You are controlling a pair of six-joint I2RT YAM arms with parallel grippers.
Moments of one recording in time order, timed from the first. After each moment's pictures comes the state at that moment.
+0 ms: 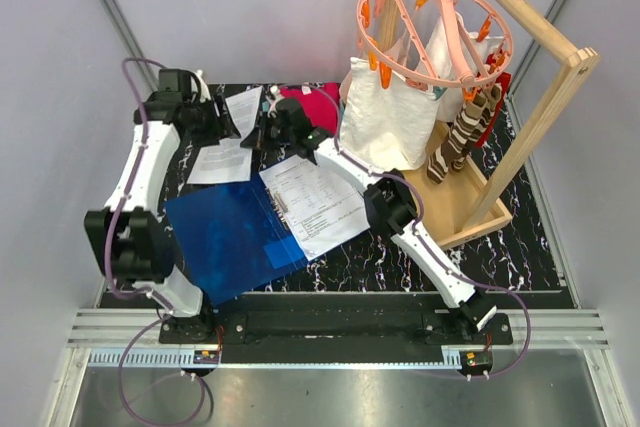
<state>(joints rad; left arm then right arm) 0.01 1.67 1.57 -0.83 0.27 -0.29 0.73 2.86 2.65 -0.13 -0.40 0.82</state>
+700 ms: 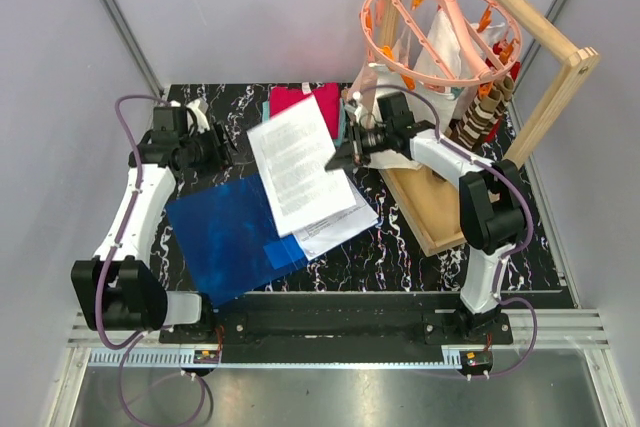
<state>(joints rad) 0.01 1.33 1.21 -0.70 0.37 -0.35 0.41 1.92 1.47 -0.24 -1.01 0.51</state>
